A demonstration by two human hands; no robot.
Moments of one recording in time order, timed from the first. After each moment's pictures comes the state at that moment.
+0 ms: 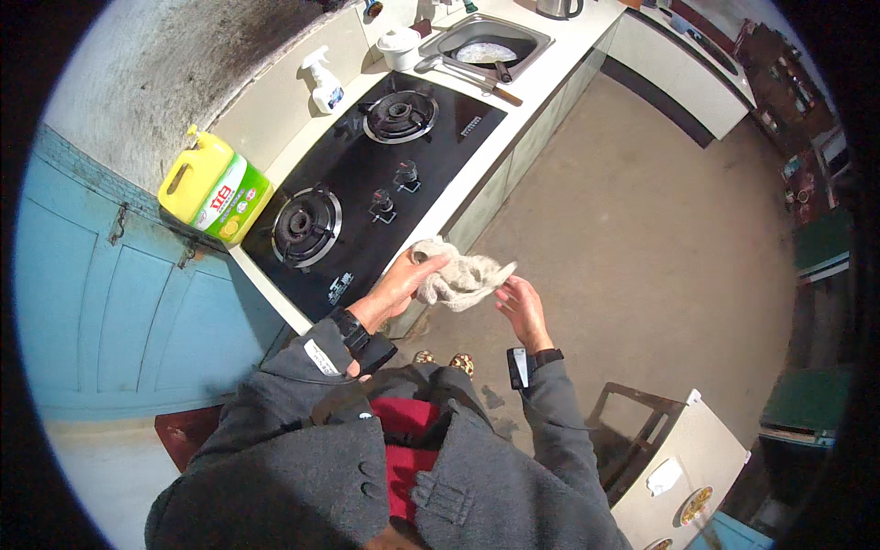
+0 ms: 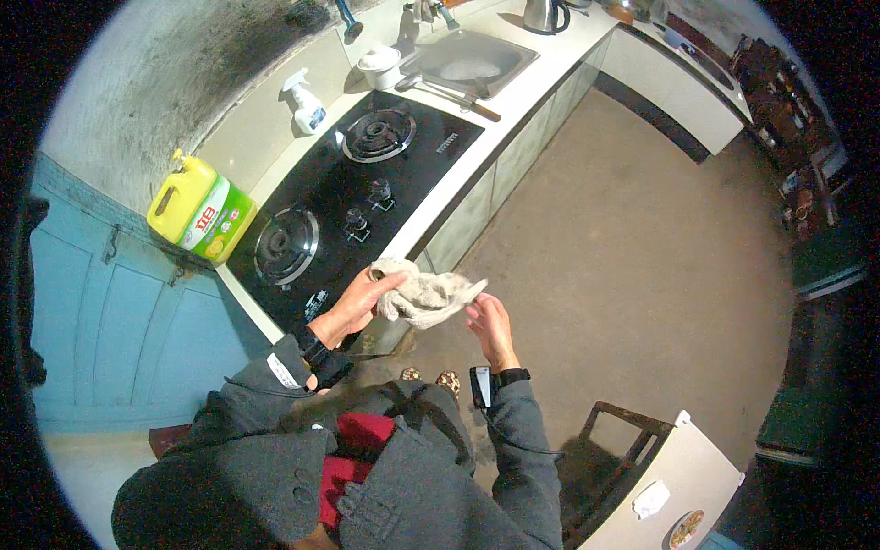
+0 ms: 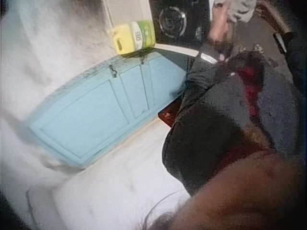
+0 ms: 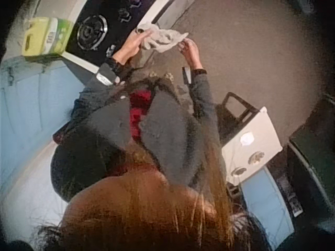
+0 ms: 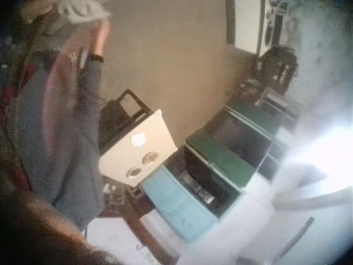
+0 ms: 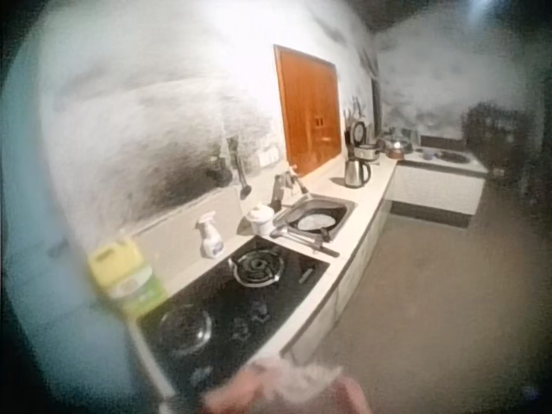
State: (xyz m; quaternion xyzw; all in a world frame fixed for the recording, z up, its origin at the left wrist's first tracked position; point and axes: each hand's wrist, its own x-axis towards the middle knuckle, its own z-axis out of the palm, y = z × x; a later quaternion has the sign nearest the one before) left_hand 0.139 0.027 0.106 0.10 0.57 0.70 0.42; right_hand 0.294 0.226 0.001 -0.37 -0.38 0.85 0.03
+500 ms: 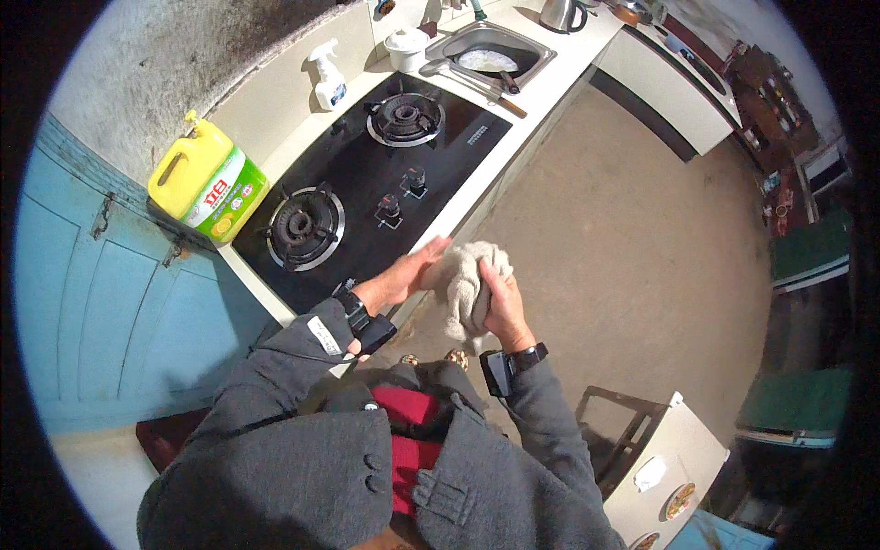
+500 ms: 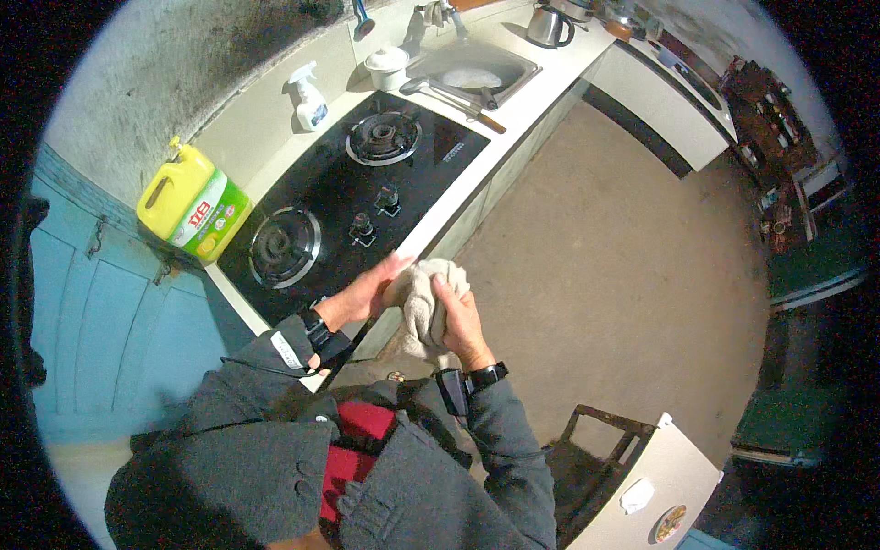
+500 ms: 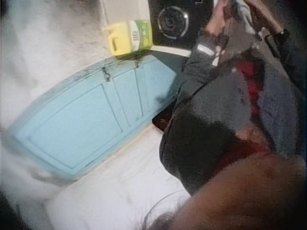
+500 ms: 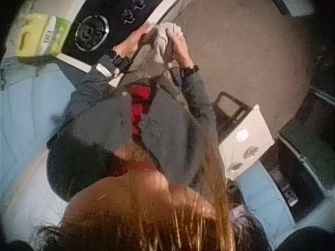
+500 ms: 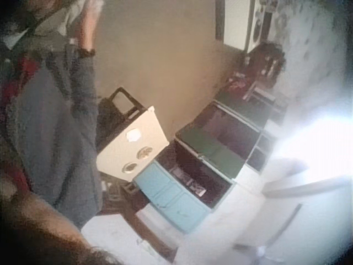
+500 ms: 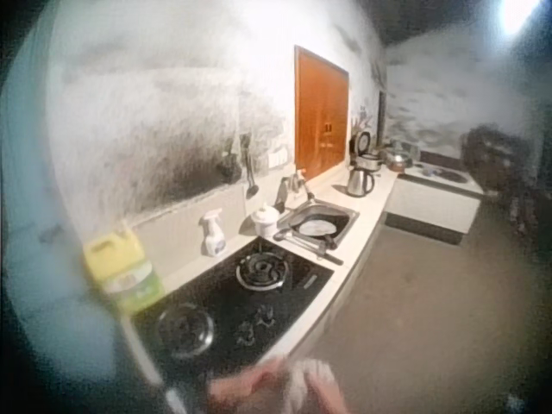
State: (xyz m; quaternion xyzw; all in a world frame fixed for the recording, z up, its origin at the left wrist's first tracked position) left_hand 0.082 0.004 0.081 0.09 0.42 0.67 0.60; right_hand 0.225 0.147 0.103 -0.14 -0.35 0.92 0.09
